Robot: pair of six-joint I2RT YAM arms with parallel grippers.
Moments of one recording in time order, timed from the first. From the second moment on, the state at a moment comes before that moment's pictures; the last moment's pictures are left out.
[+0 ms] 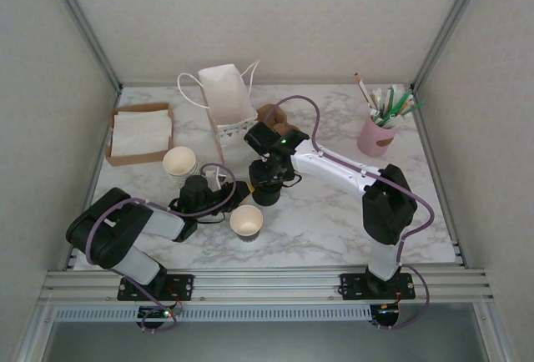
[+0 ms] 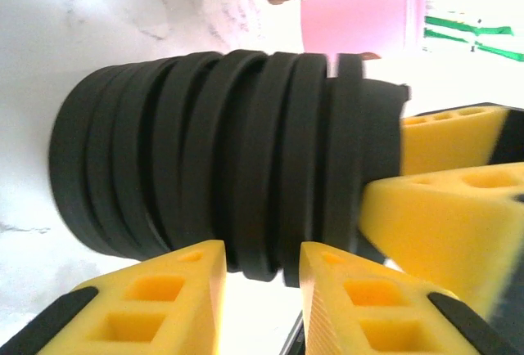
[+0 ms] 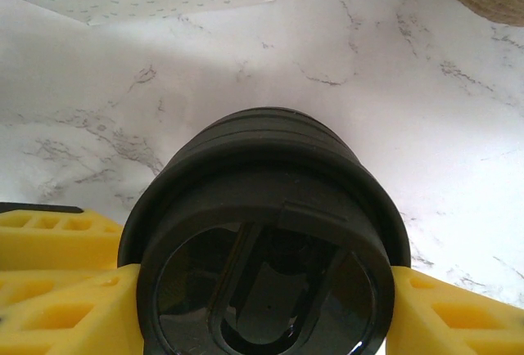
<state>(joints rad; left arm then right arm) -0.52 1.53 0.28 0.93 0.48 -1.21 0.88 1.84 1.55 -0.96 0.06 0.57</state>
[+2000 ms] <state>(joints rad) -0.53 1.26 0.40 0.58 0.43 -1.12 0.87 1.63 1.50 -1.00 0.11 0.56</state>
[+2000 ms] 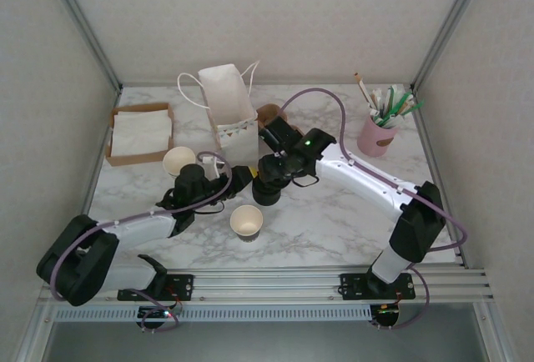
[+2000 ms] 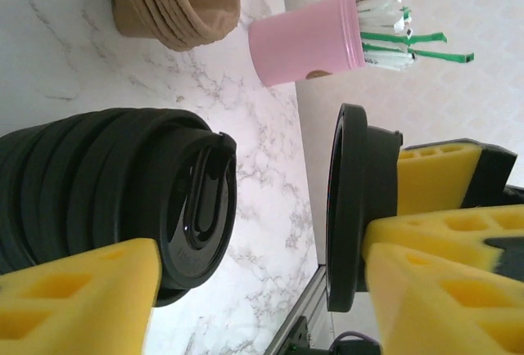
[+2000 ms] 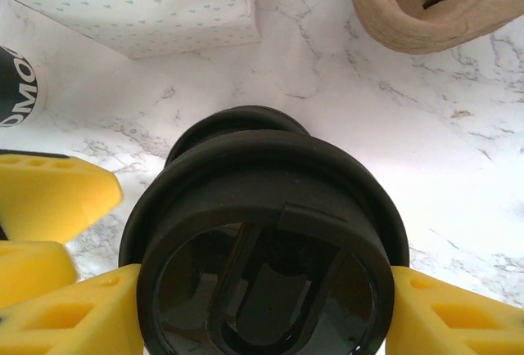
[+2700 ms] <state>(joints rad) -0.54 0.75 0.63 -0.10 0.22 -0.93 0.90 1.43 1.35 -1.01 0.10 0.53</state>
